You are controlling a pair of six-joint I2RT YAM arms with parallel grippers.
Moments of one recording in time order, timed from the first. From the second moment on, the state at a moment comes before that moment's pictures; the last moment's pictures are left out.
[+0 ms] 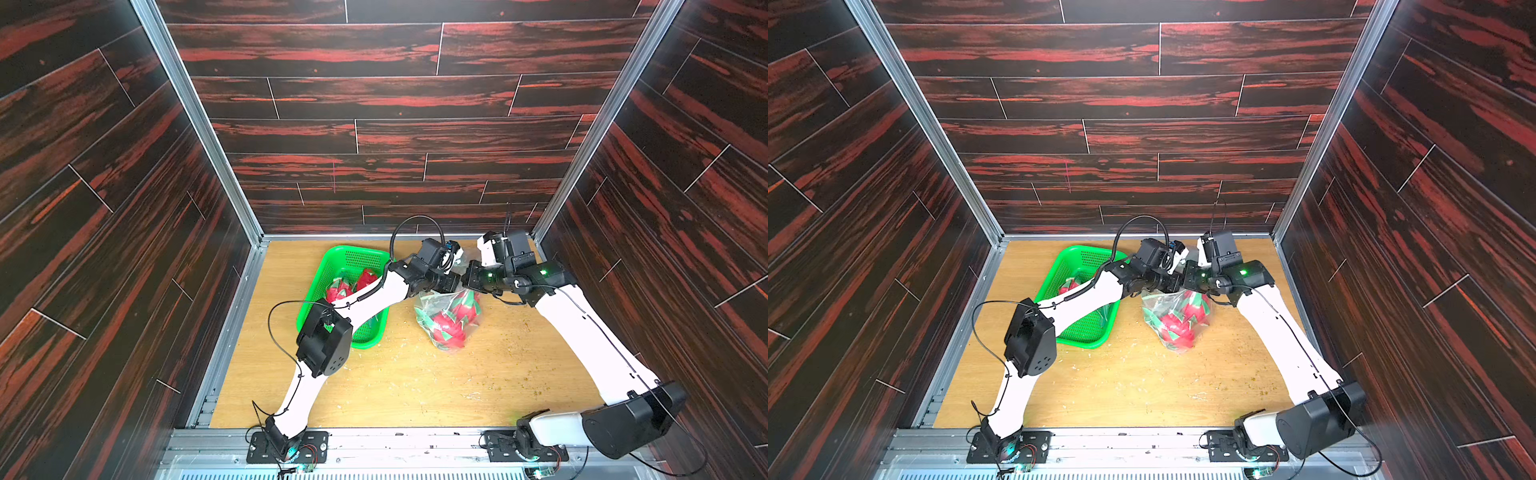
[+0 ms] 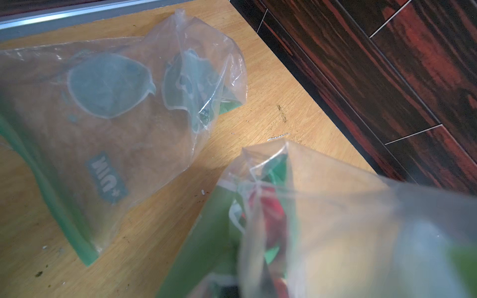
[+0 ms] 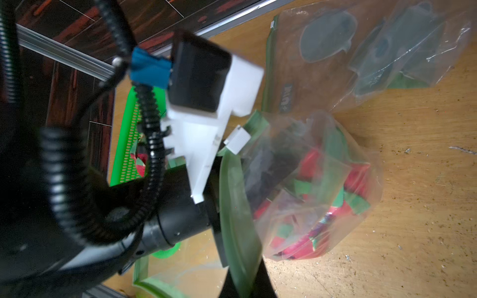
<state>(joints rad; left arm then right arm) -0.77 2.17 1.92 -0.41 0.34 -0.27 0.40 1.39 1.46 -0.91 -0.14 0.54</state>
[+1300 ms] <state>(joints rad) -0.79 1.72 1.73 -0.64 0.22 -0.24 0.27 1.32 1.43 -0.92 -0.23 0.54</state>
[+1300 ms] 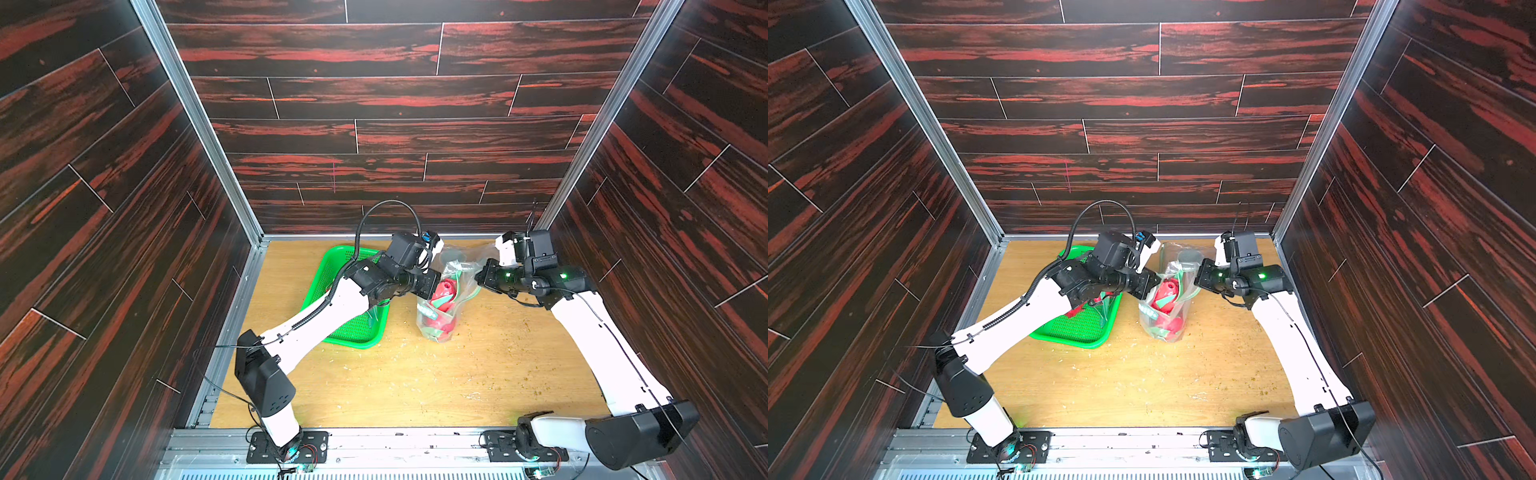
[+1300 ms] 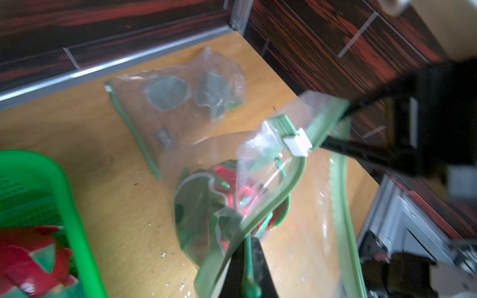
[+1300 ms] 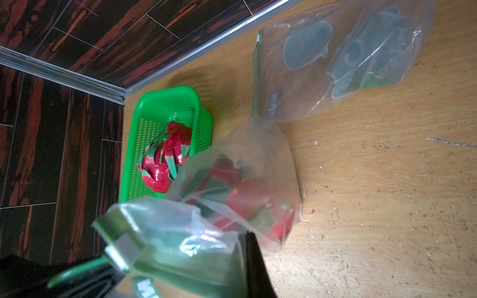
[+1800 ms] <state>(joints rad) -0.80 1.71 1.72 -0.69 0.27 -0.14 0.27 1.36 1.47 -0.91 -0.32 0.55</state>
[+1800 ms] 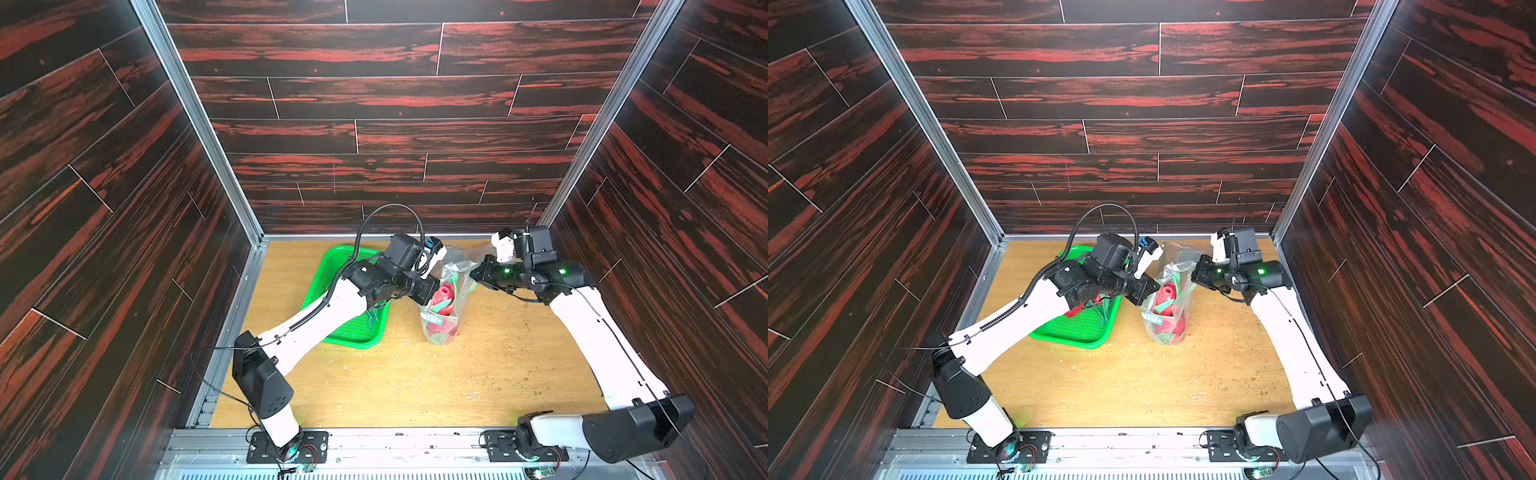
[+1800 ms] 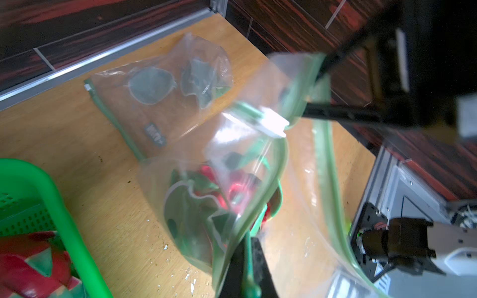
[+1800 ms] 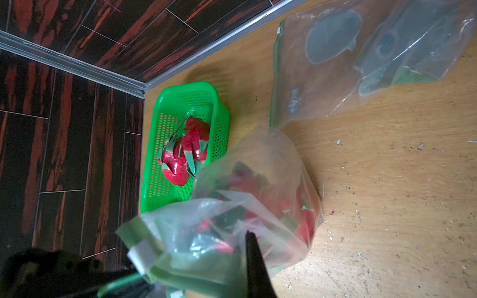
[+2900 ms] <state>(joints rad) -0.84 1.64 1.86 -0.69 0.02 -0.22 0.27 1.41 1.44 -0.82 -0.31 0.53</state>
